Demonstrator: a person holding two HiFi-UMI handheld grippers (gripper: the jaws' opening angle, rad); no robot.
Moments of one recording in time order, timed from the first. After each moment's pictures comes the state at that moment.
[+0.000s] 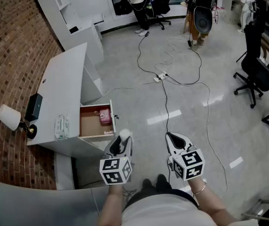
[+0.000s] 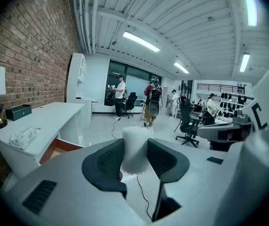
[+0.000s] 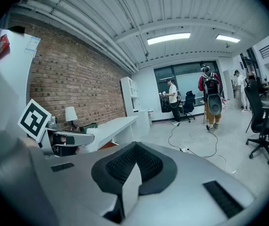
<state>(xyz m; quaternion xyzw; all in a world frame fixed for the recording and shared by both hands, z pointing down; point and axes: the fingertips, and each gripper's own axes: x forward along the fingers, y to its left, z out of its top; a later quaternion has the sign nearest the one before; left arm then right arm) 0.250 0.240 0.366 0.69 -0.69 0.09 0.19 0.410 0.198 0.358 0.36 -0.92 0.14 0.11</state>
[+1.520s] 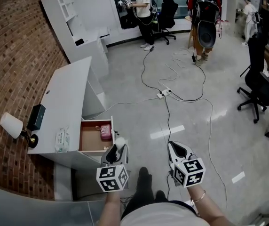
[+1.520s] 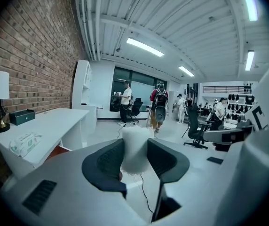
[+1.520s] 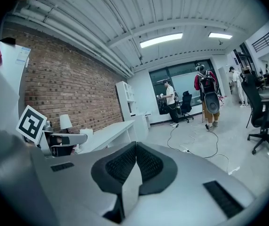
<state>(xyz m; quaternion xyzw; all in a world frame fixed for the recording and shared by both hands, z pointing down) 0.243 0.195 0.348 0.67 -0.72 0.07 0.16 0.432 0.139 0.355 0.37 -0.91 0.16 0.08</state>
